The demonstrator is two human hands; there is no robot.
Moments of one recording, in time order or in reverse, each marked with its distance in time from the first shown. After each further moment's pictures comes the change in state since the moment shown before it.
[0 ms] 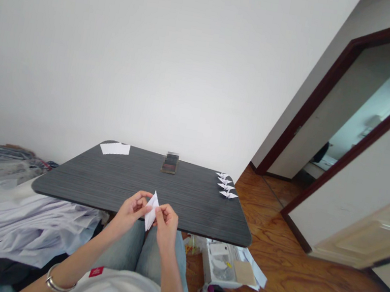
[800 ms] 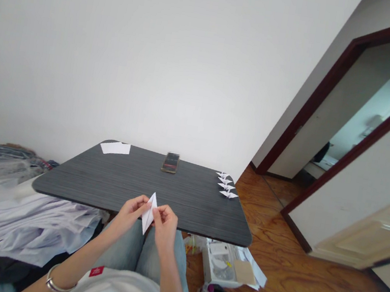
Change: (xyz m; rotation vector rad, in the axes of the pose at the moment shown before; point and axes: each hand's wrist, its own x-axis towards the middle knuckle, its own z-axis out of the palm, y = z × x) left_hand -0.003 0.001 0.001 0.028 -0.031 -0.077; right_hand -0.003 0.000 0.003 -0.041 0.011 -0.005
